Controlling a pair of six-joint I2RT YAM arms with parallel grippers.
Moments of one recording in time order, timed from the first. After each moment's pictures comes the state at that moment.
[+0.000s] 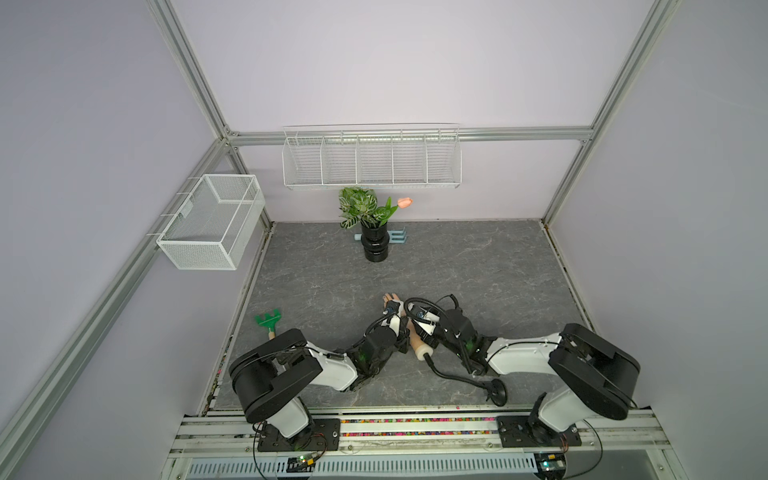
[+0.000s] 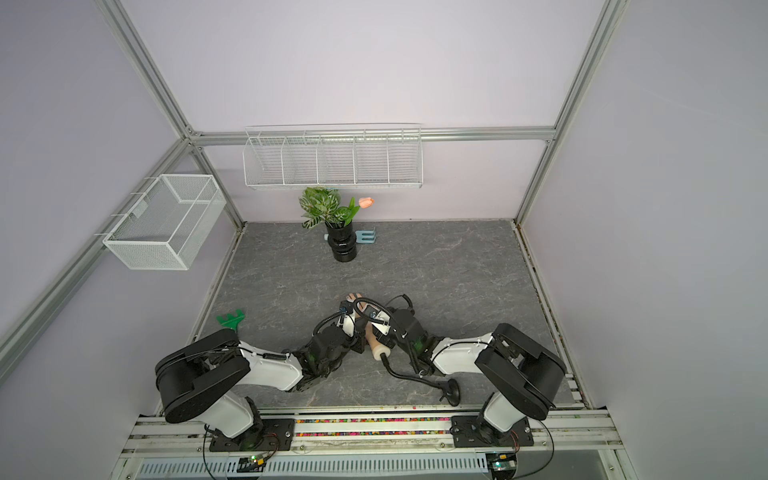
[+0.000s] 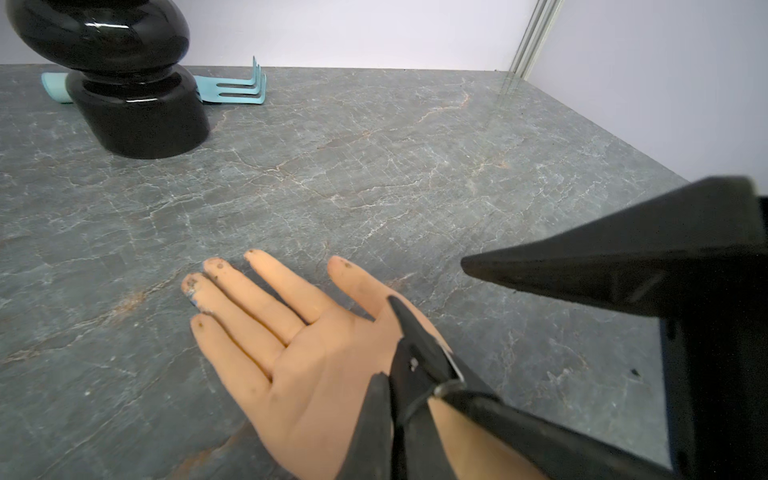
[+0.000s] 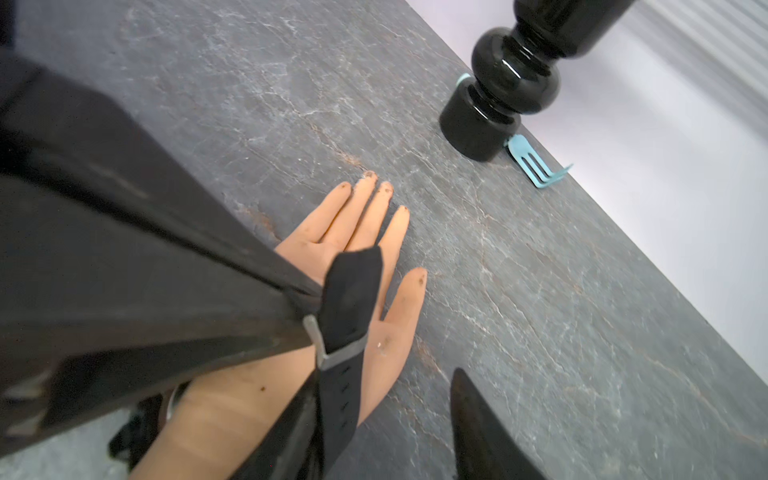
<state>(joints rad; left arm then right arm) -1.01 1.59 0.39 0.85 -0.36 -0.33 0.90 1.57 0.52 0.60 0.21 -0.35</state>
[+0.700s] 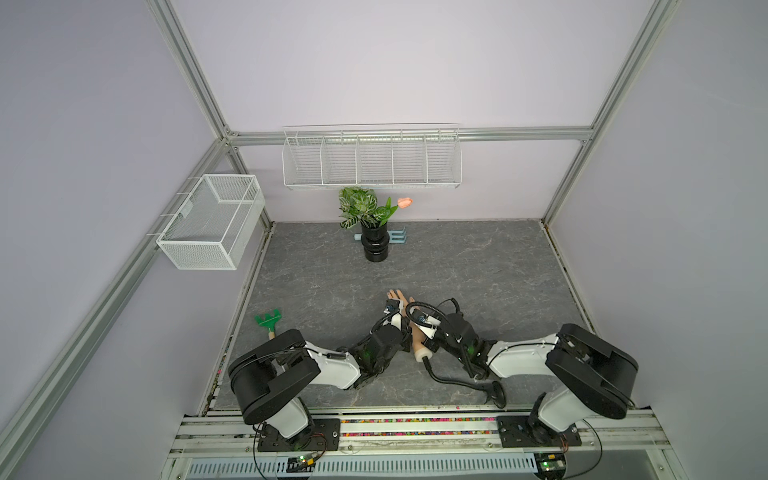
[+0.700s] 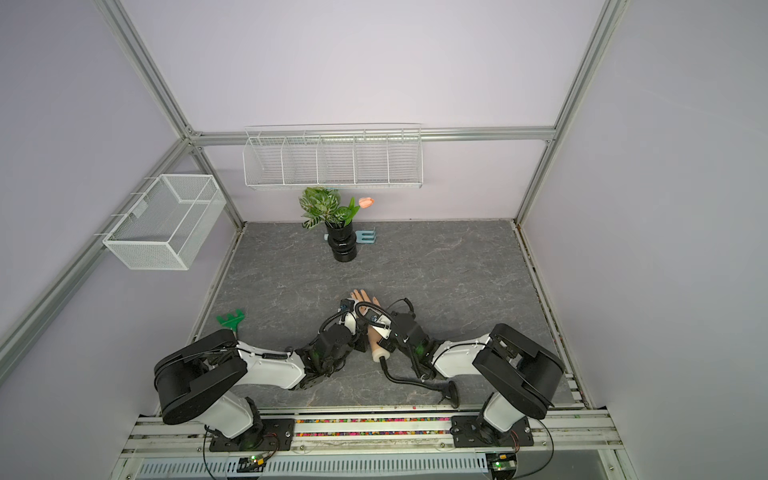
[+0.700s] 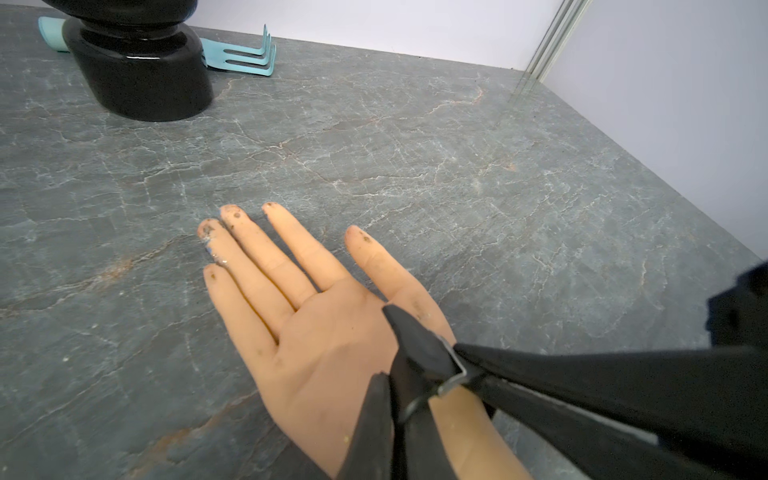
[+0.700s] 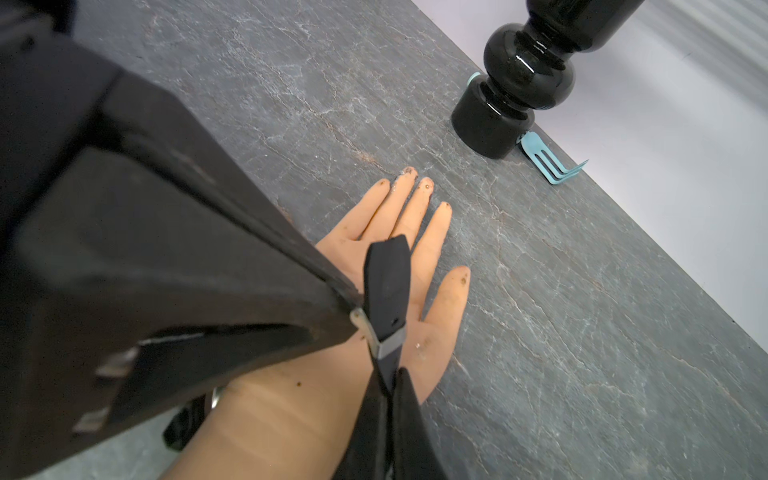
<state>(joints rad) -1.03 1.58 0.45 0.72 -0.42 -0.46 0.91 1.58 0.48 0.65 0.16 -0.32</state>
